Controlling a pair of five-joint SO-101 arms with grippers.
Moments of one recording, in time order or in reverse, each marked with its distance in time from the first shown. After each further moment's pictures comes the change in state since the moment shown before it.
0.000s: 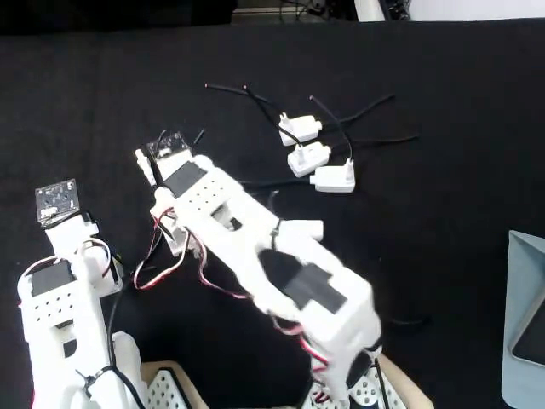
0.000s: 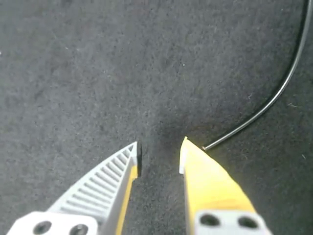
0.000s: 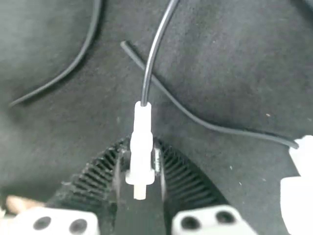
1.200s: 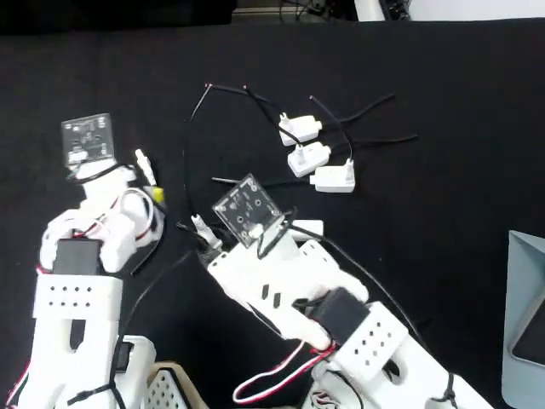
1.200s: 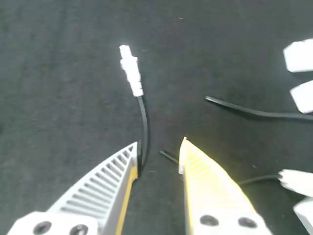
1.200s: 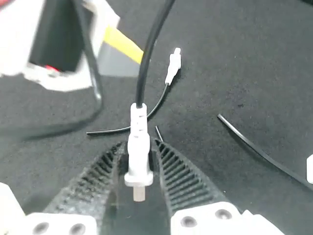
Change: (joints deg) left arm 24.7 0.0 -21.4 0.0 15.9; right arm 0.2 -83.5 68.2 -39.8 20.0
